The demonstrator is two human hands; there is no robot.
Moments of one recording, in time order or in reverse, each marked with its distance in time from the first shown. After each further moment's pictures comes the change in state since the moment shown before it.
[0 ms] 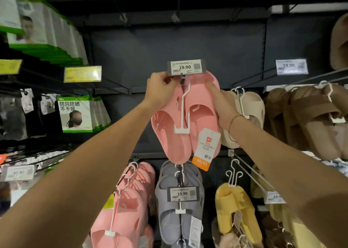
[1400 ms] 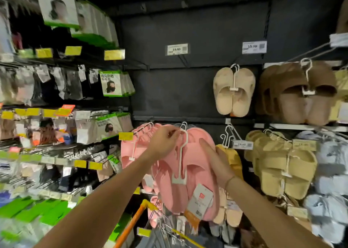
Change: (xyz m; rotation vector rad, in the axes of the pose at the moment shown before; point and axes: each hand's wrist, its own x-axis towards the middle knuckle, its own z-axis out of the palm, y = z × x) left_hand -0.312 0.086 0.012 0.287 -0.229 -0.276; right_hand -0.284 0.095 -0.145 -0.001 -0.240 0.409
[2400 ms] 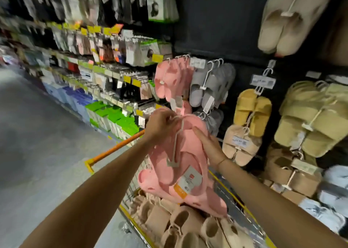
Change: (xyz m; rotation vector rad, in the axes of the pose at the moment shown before) left_hand -0.235 0.053 0.092 0.357 0.191 -0.245; right_hand -0.103 0.135 -0.111 -0.093 -0.501 0.193
